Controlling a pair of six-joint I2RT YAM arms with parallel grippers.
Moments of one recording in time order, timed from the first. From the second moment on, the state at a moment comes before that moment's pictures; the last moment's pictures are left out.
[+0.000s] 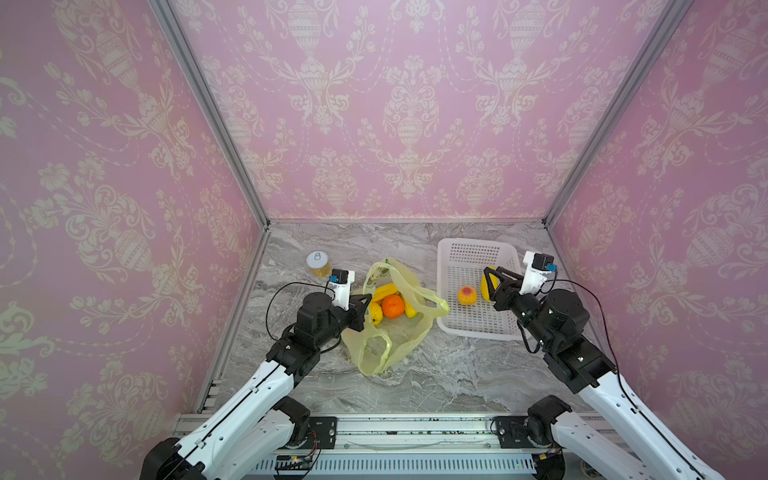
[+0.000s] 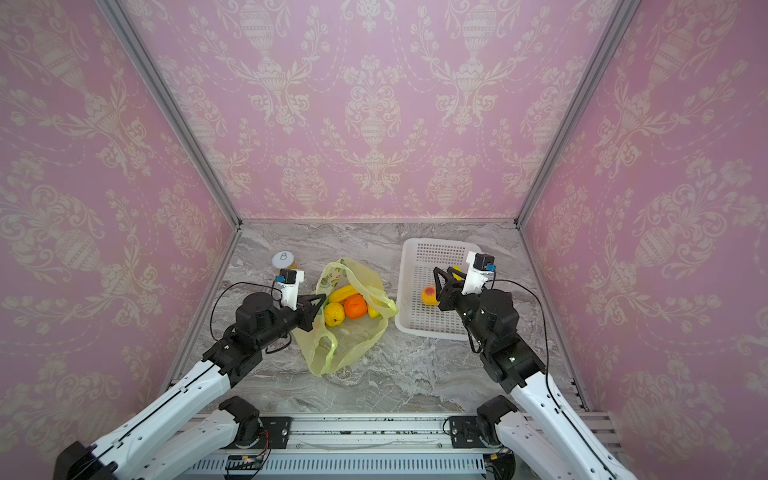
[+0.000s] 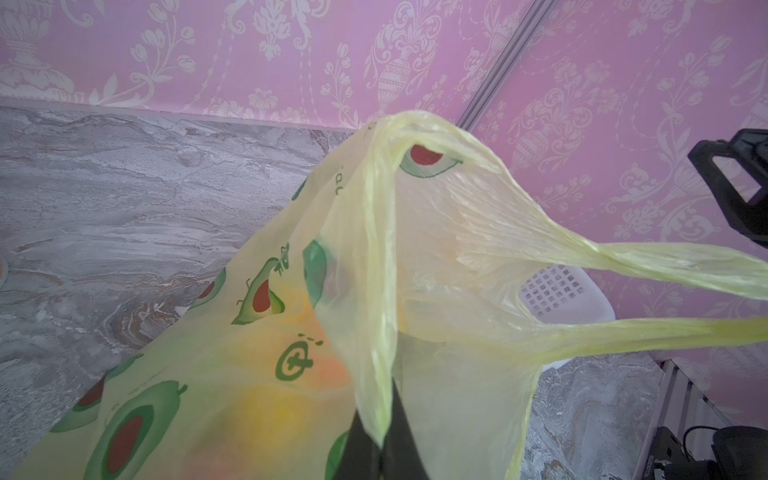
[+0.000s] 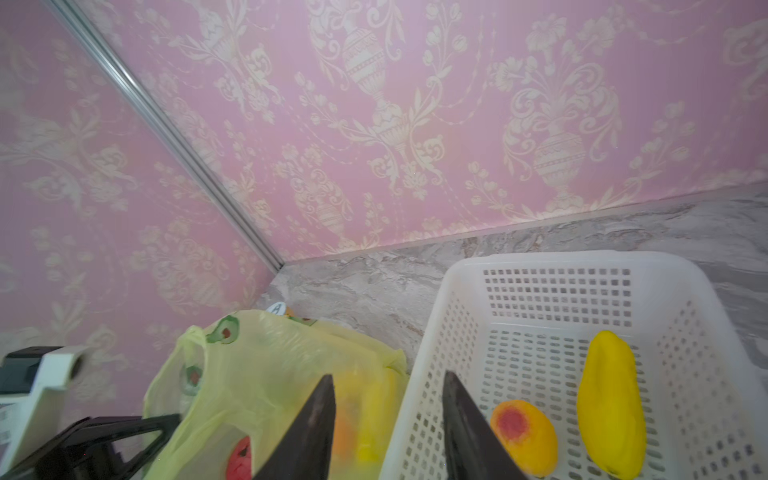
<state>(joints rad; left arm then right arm) -0.48 0.85 0.53 0.00 0.20 -0.38 0.46 0.70 0.67 -0.06 0.06 0.43</state>
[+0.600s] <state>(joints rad) -0.48 0.86 0.53 0.01 0.20 -0.38 1.23 1.02 0.87 -0.09 0.11 0.13</state>
